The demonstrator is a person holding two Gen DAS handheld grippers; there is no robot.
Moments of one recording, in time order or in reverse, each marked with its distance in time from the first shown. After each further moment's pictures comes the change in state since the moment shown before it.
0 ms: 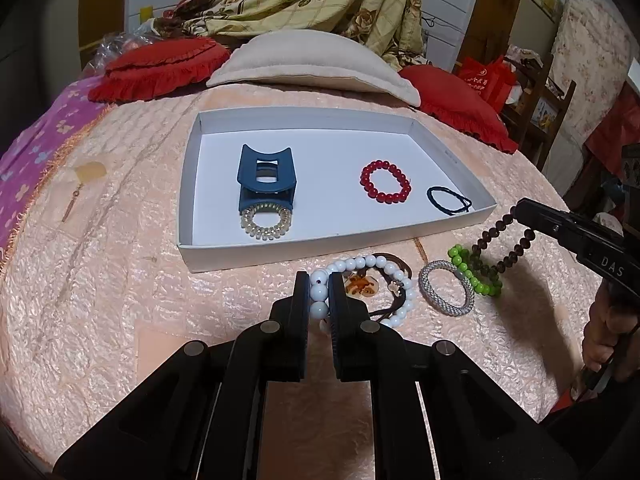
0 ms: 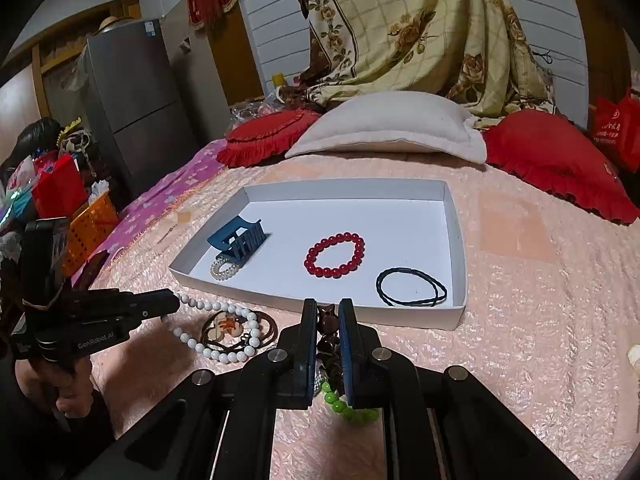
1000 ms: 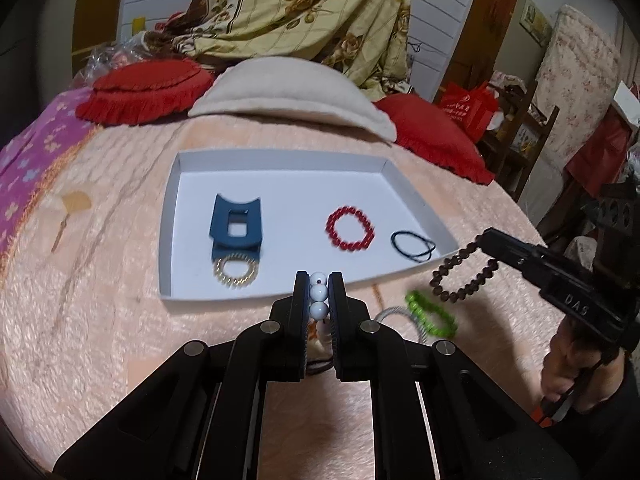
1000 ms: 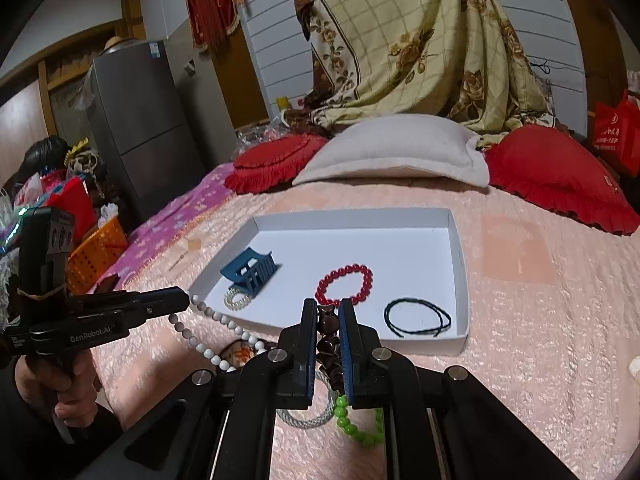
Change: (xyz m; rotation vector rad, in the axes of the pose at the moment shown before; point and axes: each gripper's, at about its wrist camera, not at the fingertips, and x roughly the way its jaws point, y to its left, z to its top) left arm -0.024 -0.016 0.035 -0.031 -0.068 -0.088; right arm -0.013 0.002 0.017 0.021 -0.086 0.029
